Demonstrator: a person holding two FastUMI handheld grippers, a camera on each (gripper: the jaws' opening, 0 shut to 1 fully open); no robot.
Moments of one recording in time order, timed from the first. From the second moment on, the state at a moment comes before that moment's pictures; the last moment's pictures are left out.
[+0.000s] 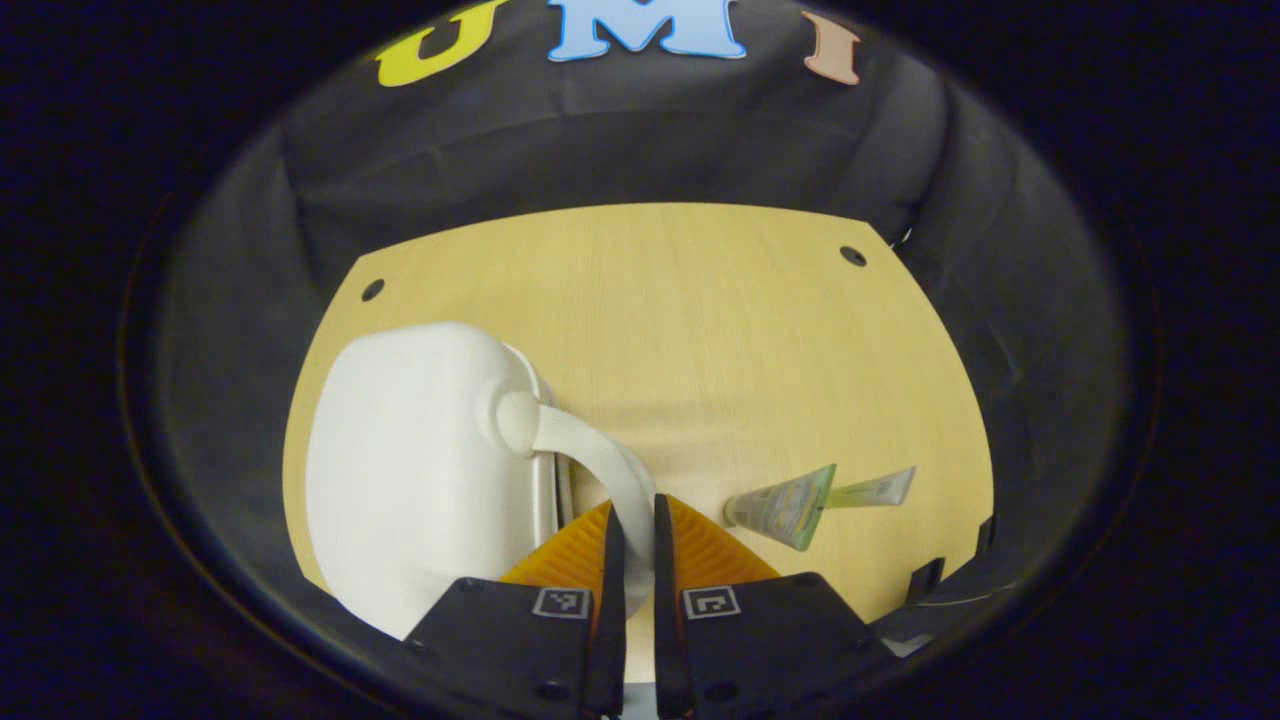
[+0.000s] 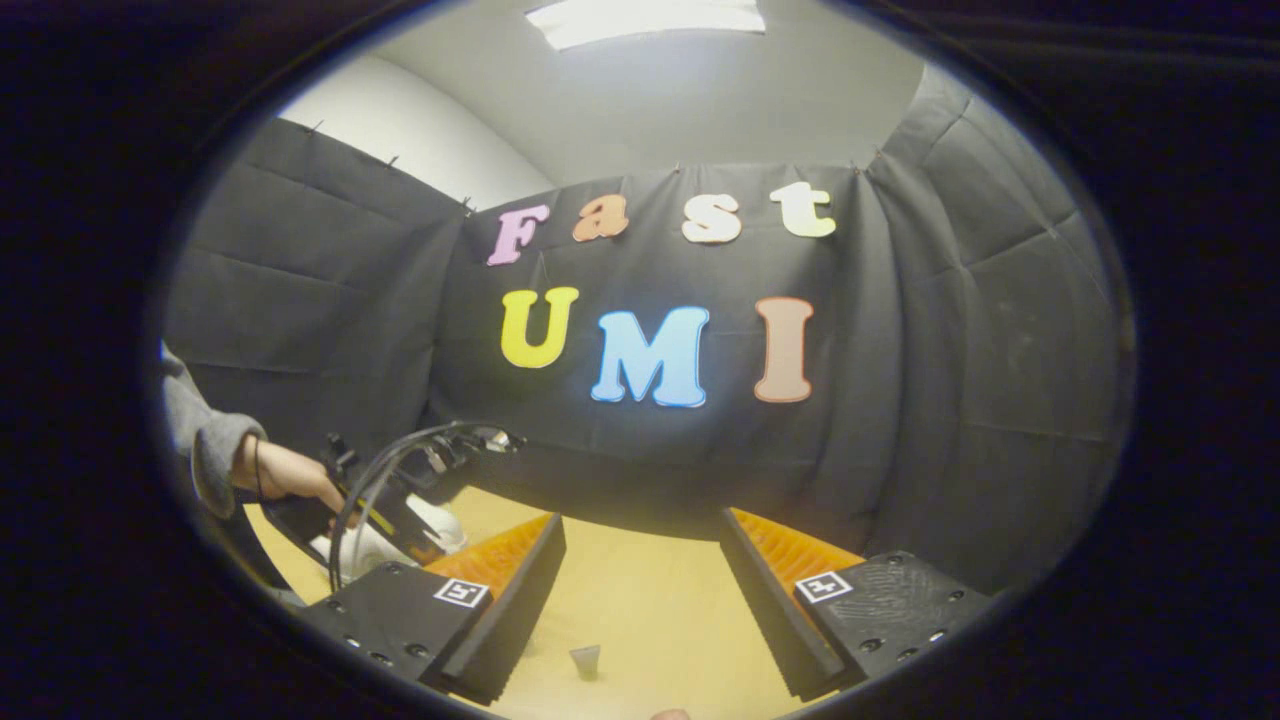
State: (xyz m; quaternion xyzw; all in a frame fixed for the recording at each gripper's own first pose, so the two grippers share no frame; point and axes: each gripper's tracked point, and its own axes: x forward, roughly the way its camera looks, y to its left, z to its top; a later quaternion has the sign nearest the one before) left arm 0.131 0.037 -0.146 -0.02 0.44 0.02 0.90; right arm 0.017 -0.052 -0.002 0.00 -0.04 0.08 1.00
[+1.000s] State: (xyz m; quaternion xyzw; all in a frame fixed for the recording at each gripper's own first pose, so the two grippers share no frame) left arm 0.018 0.618 -0.131 -0.05 0.37 0.16 0.92; right arm 0.053 0.128 0.025 -0.04 -0.02 -0.03 1.00
